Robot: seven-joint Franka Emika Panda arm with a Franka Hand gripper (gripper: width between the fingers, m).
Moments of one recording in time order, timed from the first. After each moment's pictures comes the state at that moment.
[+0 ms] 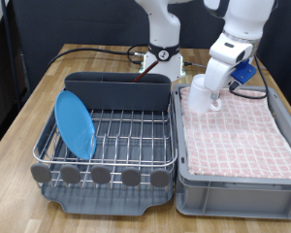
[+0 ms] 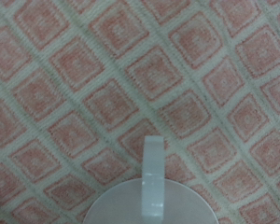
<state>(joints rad) 0.40 -0.03 -0.04 -2.53 -0.12 2.40 0.29</state>
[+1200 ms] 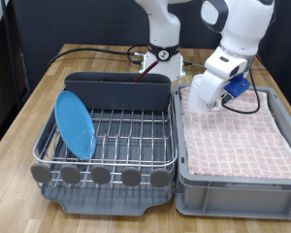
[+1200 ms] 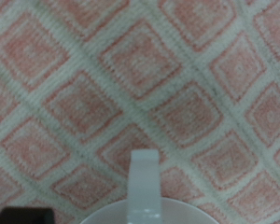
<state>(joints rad) 0.40 0.04 -0.04 -2.53 -0.18 2.45 0.38</state>
